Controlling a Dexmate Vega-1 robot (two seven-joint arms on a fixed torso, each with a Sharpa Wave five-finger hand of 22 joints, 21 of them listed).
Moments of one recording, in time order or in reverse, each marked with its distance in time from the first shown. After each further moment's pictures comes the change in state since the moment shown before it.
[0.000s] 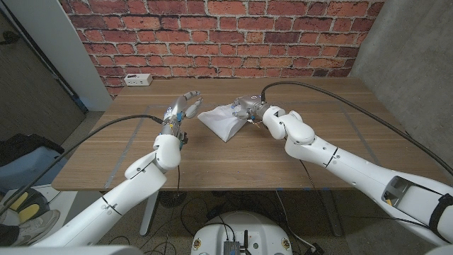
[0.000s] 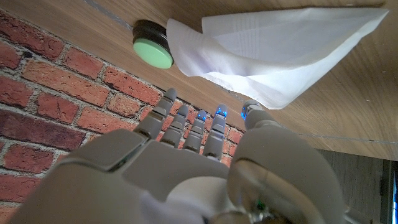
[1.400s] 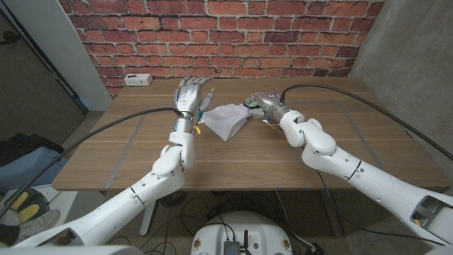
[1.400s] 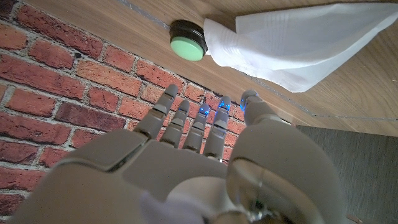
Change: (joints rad) left arm -0.161 -0.056 0.194 0.135 0.531 0.142 0.063; left_hand 0.017 -0.025 -0.065 -0.015 0.066 0.033 -0.090 0.000 0.000 0.049 -0.081 0.000 -0.005 0.053 -0.004 0.005 -0.004 0.051 -0.050 0.015 -0.012; right arm -0.148 -0.127 0.135 -0.165 0.040 0.007 -0.110; right_hand 0.088 -0.004 0.018 -0.055 0.007 0.128 0.029 0.011 -0.002 0.105 -0.013 0.004 -0.002 0.080 -0.002 0.008 -0.016 0.053 0.000 0.012 -0.002
